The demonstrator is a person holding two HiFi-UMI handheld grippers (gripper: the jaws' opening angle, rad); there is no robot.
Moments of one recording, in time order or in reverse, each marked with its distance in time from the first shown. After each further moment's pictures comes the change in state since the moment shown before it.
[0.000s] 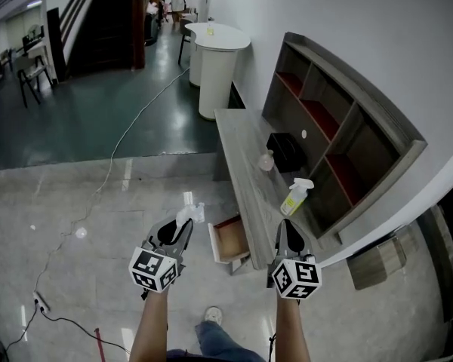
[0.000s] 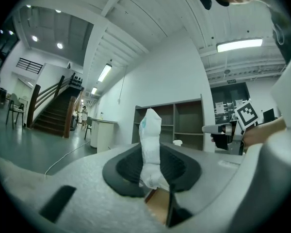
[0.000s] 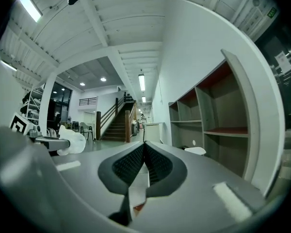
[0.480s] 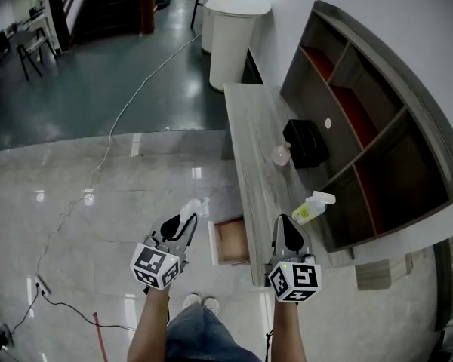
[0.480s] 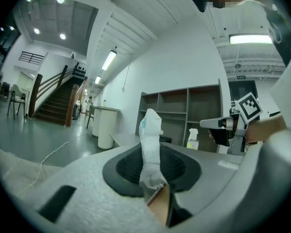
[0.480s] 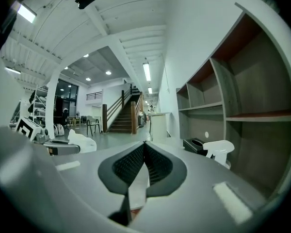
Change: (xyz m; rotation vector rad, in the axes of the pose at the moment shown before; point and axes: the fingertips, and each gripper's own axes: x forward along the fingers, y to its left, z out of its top) left arm 0.117 0.055 -0.061 -0.061 0.103 0.033; right arm 0.133 -0.025 -0.043 0.001 0.104 0.096
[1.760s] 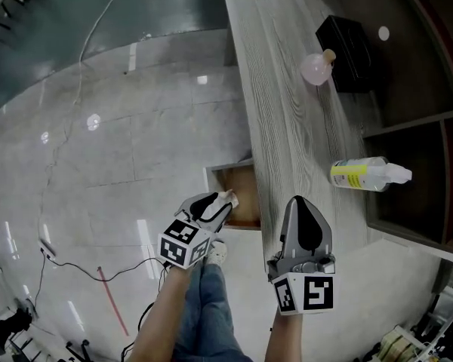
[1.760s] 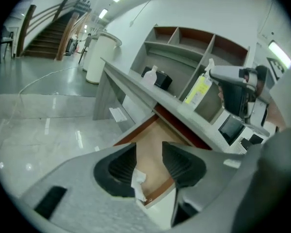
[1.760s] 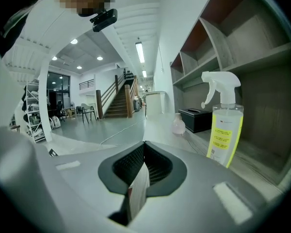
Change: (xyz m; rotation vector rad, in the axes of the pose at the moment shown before) left arm 0.118 -0.032 -0.296 -0.318 0.566 -0.157; right arm 0.065 -0.037 -0.155 0.050 0.197 -0.044
